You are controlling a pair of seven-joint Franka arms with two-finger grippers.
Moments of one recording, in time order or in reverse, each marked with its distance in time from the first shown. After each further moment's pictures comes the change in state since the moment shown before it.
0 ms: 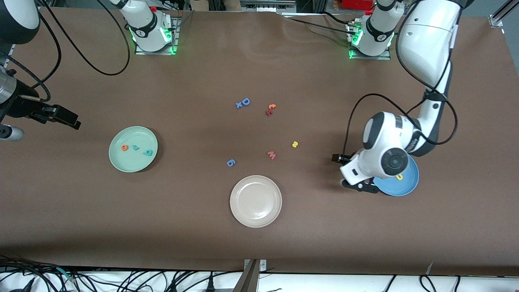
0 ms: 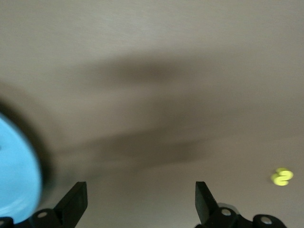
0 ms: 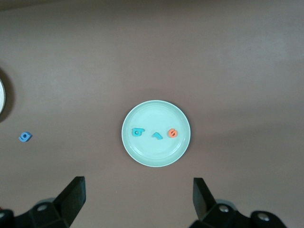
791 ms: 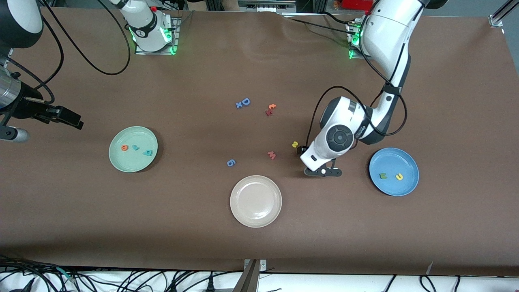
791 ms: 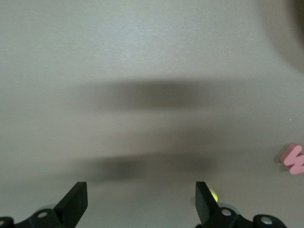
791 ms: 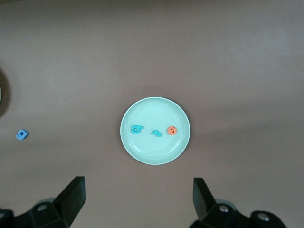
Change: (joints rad) left arm -0.172 -0.003 -0.005 -0.116 0.000 0.225 -0.298; right arm -0.002 0.001 0.000 -0.010 0.000 0.000 0.000
